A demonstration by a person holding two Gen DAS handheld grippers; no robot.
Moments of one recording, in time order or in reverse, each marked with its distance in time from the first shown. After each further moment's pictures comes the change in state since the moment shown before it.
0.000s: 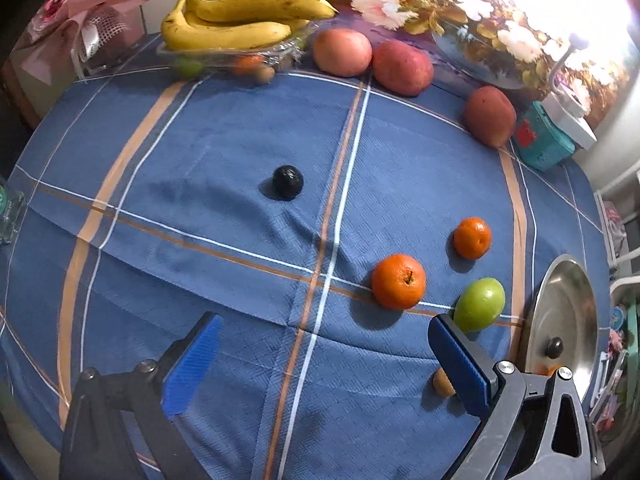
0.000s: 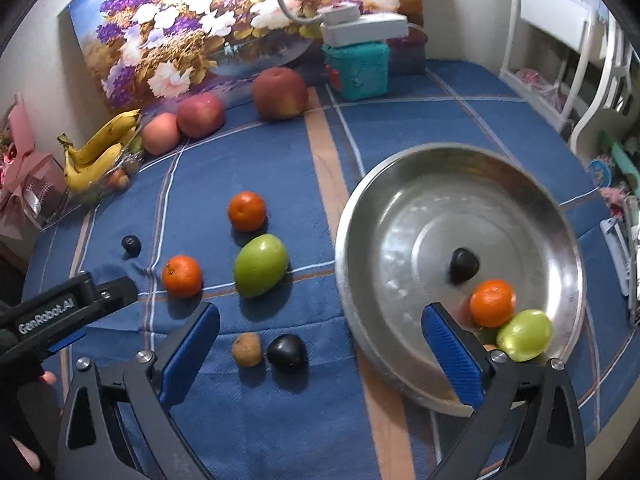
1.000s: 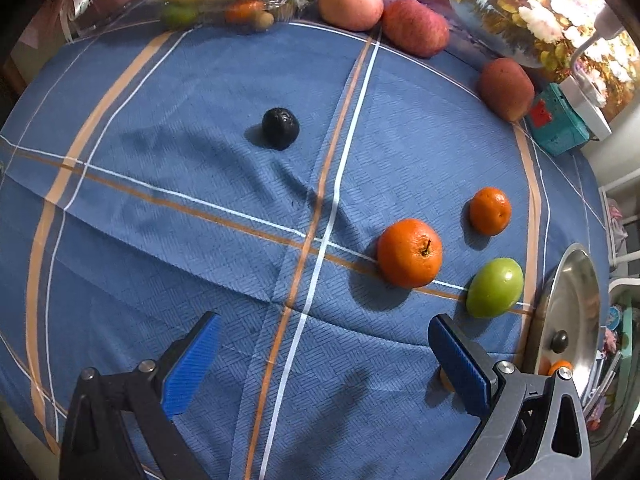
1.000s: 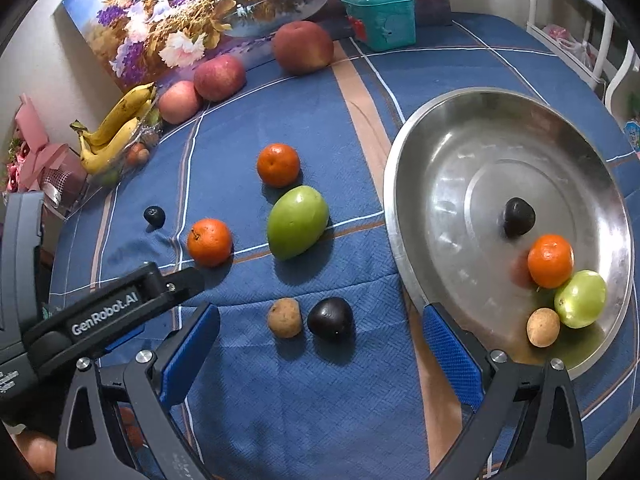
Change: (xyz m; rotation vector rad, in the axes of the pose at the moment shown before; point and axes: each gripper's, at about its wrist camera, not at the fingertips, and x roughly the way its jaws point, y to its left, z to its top) left arm 0.035 0.004 -0.010 -0.054 0.106 -0.038; right arm 0.025 0.007 -0.010 0.041 0.123 0.114
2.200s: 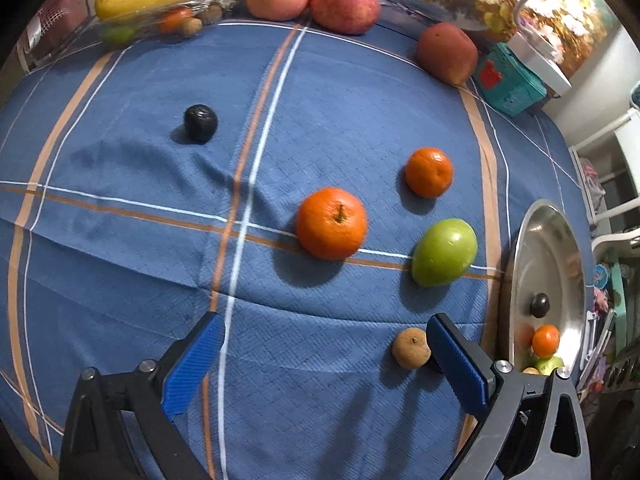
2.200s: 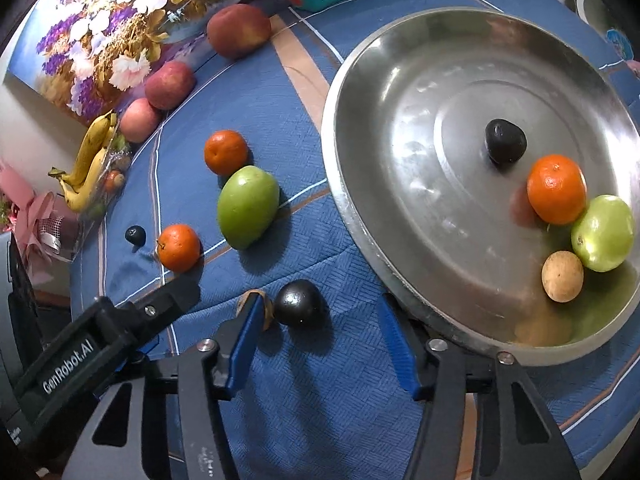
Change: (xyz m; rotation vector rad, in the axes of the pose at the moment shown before) left arm -0.001 -0.059 -0.019 0.133 0.024 -0.070; right arm 0.017 -0.036 -0.008 0.223 0.083 0.060
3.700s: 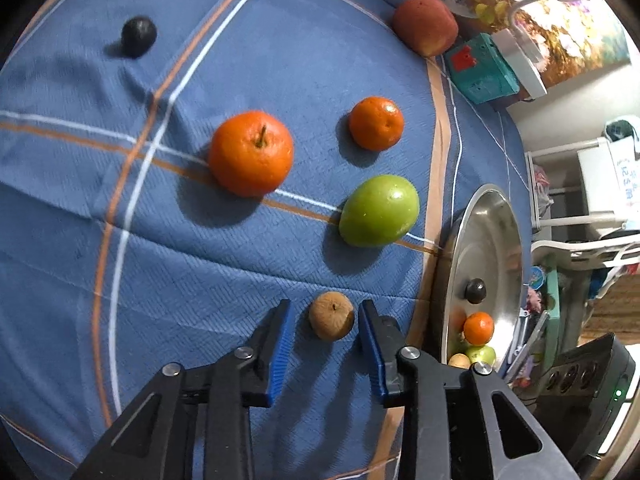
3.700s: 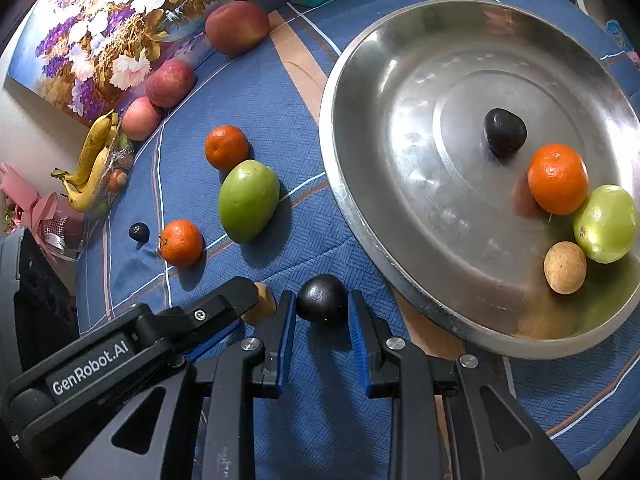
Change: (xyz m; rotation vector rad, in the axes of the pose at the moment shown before) left arm 0.027 -0.008 -0.013 -0.137 0.155 -0.297; right arm 0.004 -0.007 -0.001 0.013 0.021 0.025
